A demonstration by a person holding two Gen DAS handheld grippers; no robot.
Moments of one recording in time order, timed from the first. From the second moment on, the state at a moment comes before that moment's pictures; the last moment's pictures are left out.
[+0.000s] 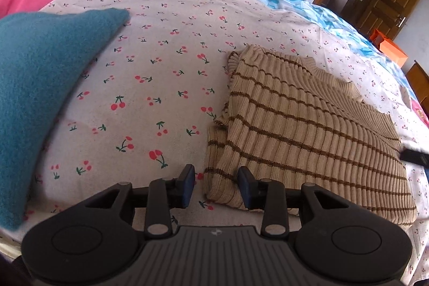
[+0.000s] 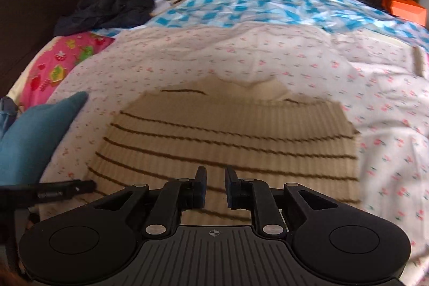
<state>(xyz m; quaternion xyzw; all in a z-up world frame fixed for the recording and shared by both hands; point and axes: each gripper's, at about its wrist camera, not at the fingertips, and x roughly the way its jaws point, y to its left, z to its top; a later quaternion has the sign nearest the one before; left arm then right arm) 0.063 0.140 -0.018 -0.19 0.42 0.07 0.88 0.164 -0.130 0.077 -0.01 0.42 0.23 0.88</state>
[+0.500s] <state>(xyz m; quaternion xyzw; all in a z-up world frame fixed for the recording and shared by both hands) 0.062 0.145 -0.021 -0.23 0.42 0.02 0.88 0.255 0.056 0.029 -0.06 0.48 0.29 0.82</state>
